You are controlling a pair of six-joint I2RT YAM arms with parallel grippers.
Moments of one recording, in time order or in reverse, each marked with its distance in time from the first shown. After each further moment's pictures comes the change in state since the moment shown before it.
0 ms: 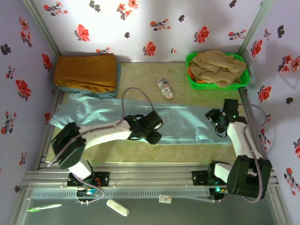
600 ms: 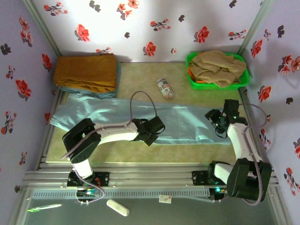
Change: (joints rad) left arm -0.003 0.105 -0.042 0.037 -0.183 0.090; right arm 0.000 -0.028 0.000 -0.020 -0.004 -0.026
